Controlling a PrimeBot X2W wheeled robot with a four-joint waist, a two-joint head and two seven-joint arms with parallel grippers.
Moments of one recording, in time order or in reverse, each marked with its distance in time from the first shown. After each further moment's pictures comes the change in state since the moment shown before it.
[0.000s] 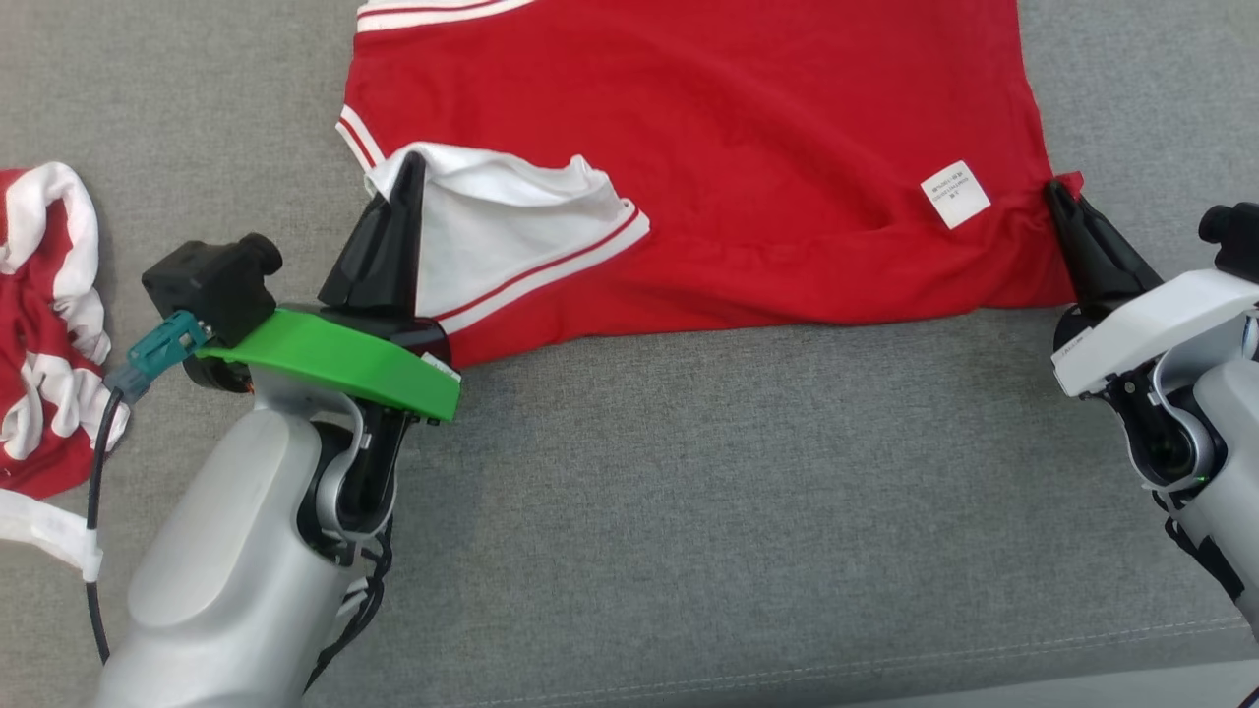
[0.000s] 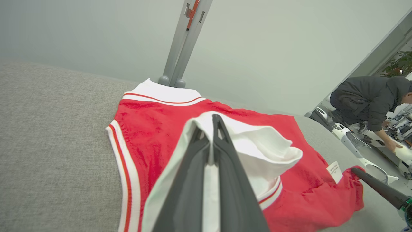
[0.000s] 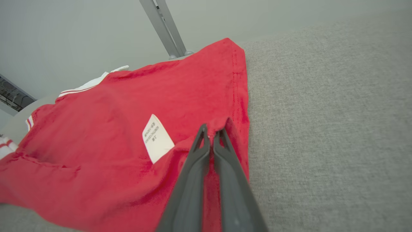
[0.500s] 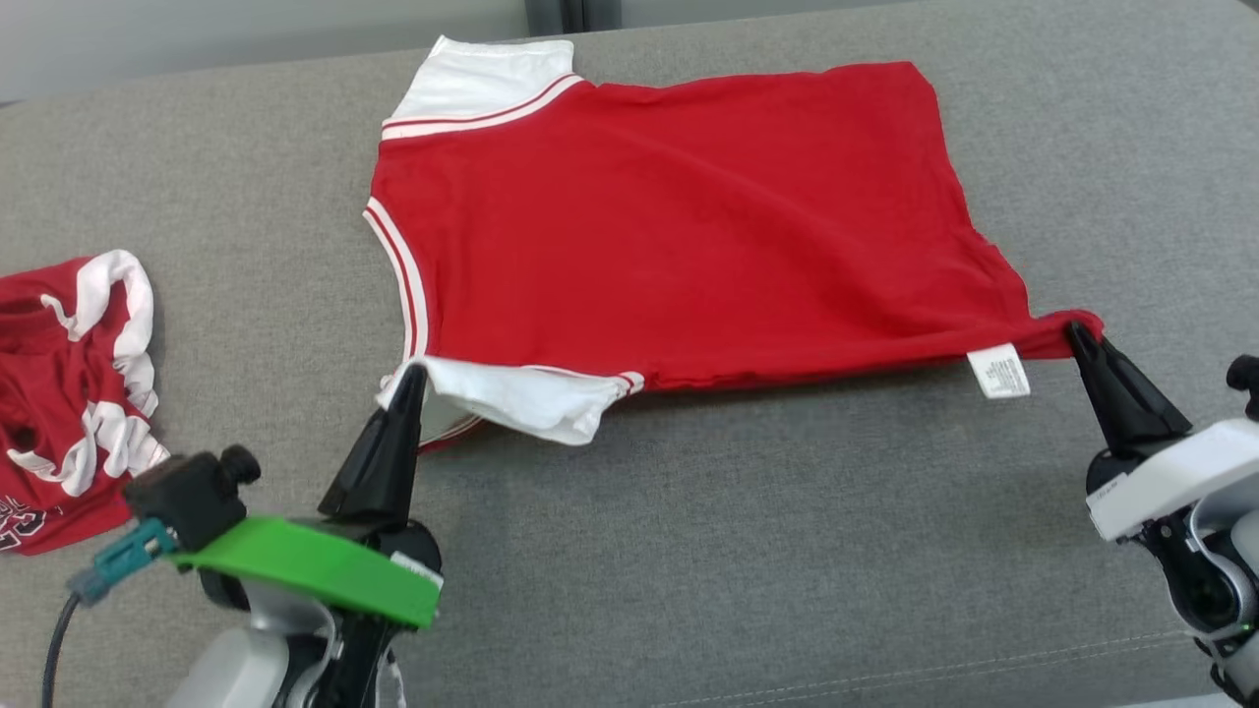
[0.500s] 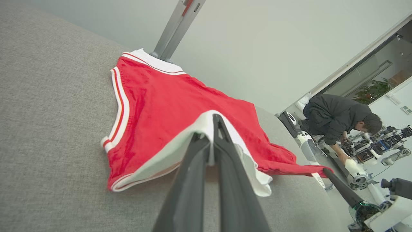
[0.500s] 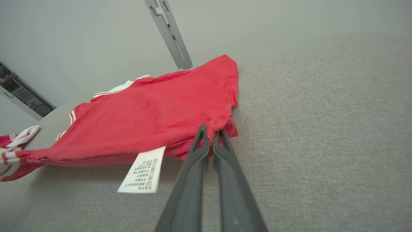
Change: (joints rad) left arm 0.440 0.091 0.058 -0.399 -0.177 0.099 0.091; right arm 0.337 -0.066 -0.108 -0.222 -0.017 0.000 -0.016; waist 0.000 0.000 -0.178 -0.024
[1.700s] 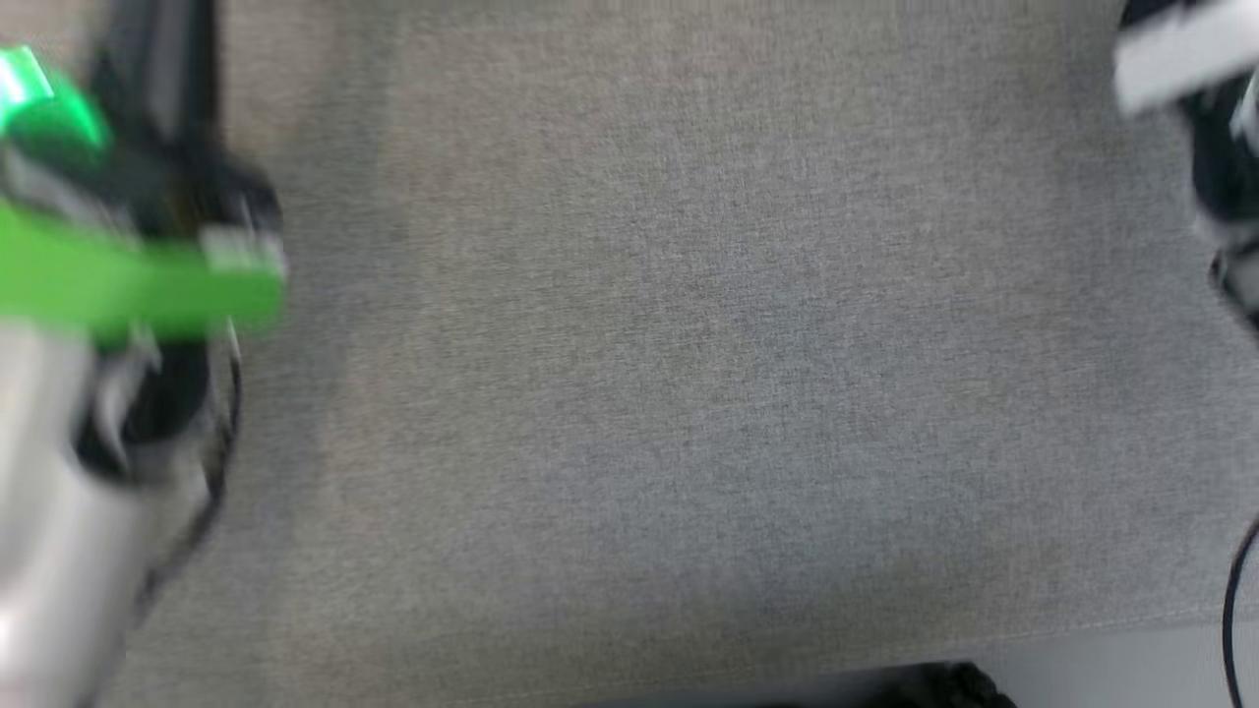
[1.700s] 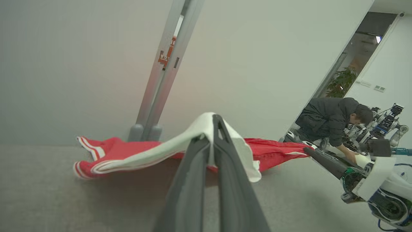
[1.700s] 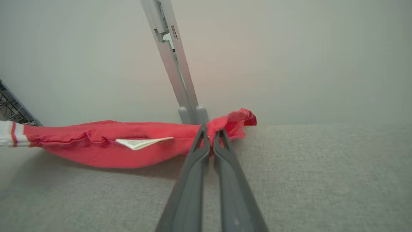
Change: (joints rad) left arm -0.643 0.119 0.013 0.146 0.075 -0.245 -0.158; right arm -0.730 0.091 0.043 0.152 -0.132 0.000 -0.014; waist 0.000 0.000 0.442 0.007
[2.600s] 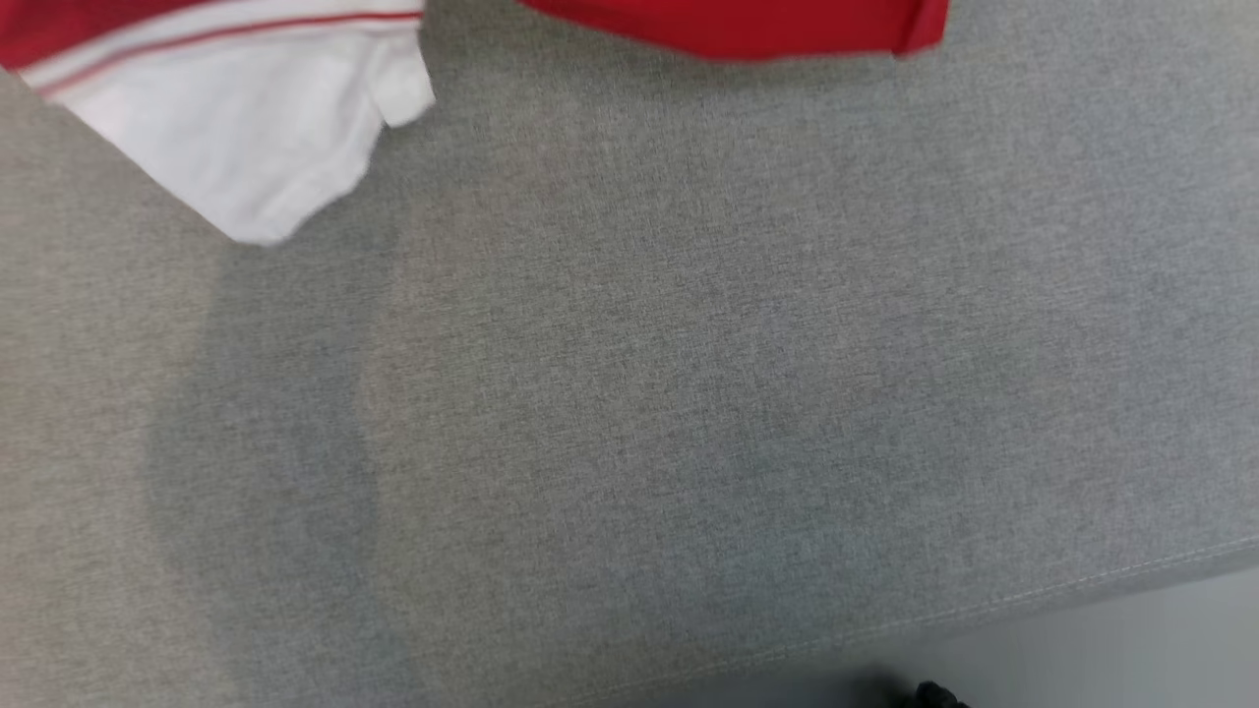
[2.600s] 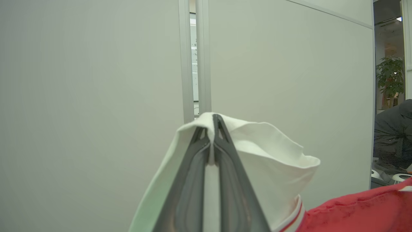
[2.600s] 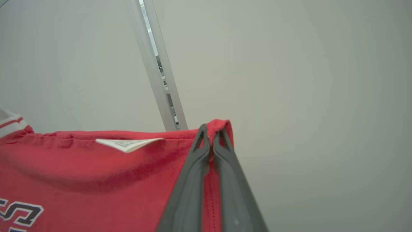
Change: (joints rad) left arm -0.944 -0.150 0.114 0.503 0.382 0.041 0.381; right arm -0.526 0.085 -0.027 0.170 0.138 0.000 0.209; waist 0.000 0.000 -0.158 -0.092
